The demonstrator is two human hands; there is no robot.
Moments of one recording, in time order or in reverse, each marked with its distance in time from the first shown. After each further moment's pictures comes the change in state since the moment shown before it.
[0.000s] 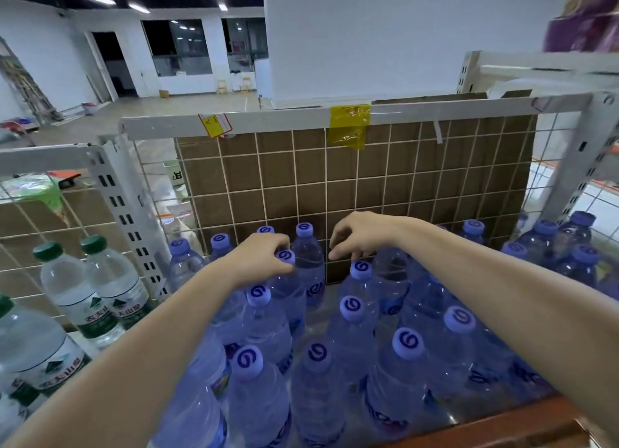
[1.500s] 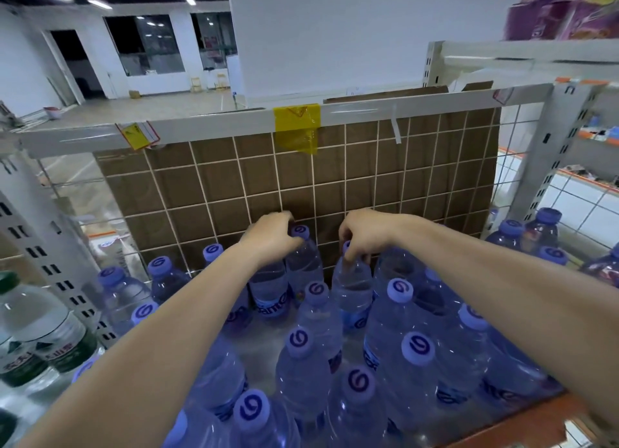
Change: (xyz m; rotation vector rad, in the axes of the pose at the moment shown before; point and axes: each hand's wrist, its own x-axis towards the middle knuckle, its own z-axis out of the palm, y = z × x) left_hand 0.106 0.061 0.025 0.092 0.073 -0.050; right_hand -0.008 0.062 -0.040 -0.119 0.019 0.109
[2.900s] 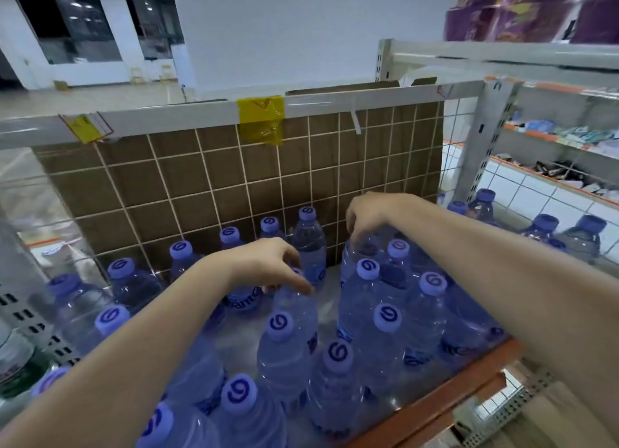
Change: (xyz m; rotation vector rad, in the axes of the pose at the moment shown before) left_hand -0.056 0.035 -0.006 -0.201 -0.545 0.220; right_hand -0.022 0.030 -0.014 -0.321 0.031 0.267
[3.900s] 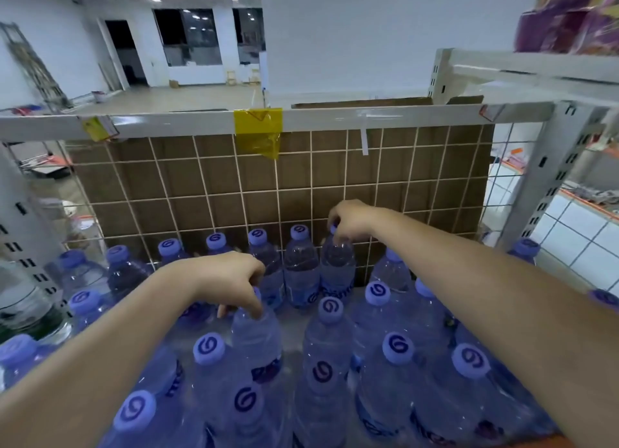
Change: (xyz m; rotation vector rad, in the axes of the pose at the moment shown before) left_hand 0.002 0.031 0.003 0.102 0.032 -0.381; right_hand 0.065 0.030 -0.011 0.228 0.075 -0.275
